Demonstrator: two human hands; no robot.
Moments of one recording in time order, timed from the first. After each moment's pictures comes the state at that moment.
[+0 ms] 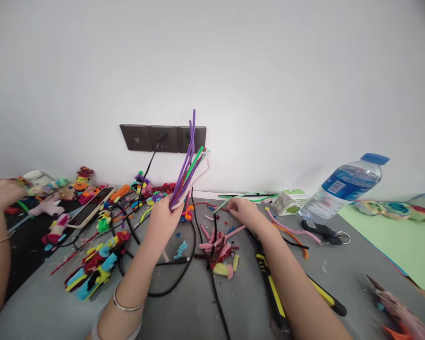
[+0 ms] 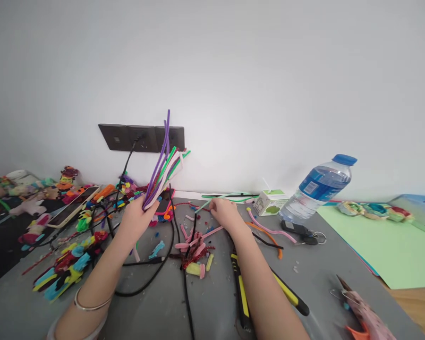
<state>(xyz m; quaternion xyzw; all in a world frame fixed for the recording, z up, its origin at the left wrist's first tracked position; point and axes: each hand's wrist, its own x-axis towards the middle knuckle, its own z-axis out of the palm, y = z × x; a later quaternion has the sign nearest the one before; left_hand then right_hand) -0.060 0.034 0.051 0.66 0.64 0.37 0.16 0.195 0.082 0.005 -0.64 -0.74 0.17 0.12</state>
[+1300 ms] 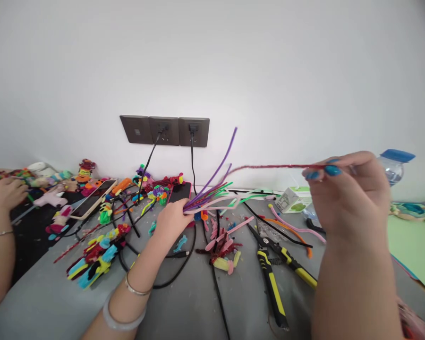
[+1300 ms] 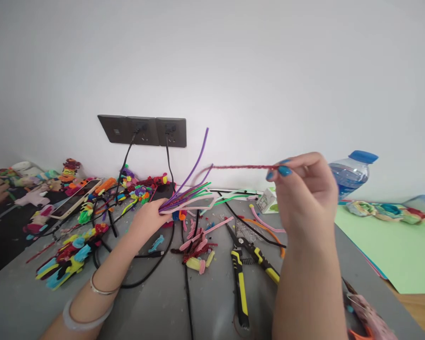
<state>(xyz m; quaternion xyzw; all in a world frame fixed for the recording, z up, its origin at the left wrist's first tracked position) -0.046 0.039 0.025 0.71 0.66 0.20 0.17 0.233 0.025 0.116 -0.33 -0.50 0.26 0.75</state>
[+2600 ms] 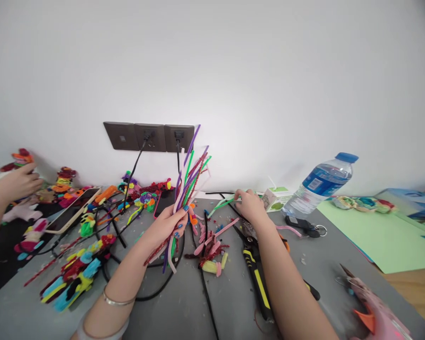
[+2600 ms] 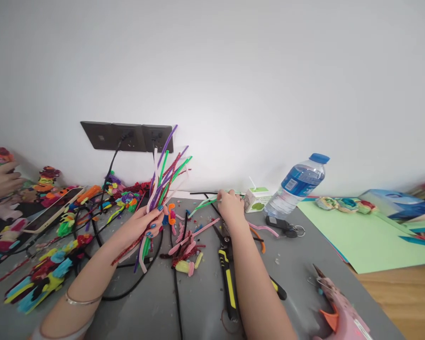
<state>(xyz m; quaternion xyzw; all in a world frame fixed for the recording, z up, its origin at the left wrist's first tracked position) -0.038 0.034 0.033 0.52 0.41 0.37 0.65 0.227 0.083 0.006 -0.76 -0.64 0.06 0.09</state>
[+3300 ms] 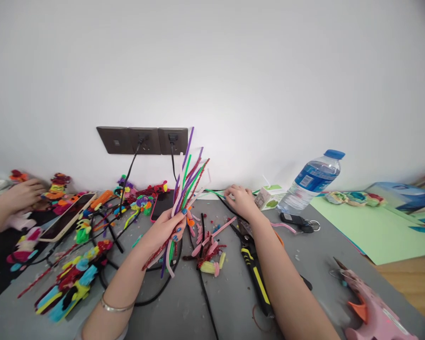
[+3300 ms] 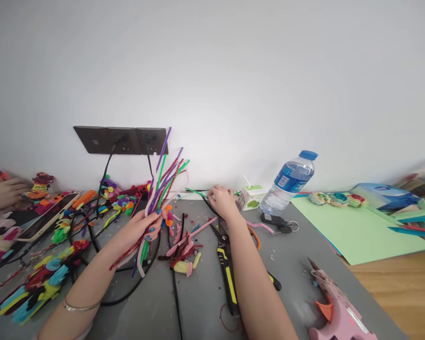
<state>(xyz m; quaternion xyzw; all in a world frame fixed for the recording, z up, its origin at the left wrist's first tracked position) -0.036 0.034 0.034 0.51 0.41 0.34 0.67 0.233 0.096 0.002 -0.65 -0.73 0.04 0.21</state>
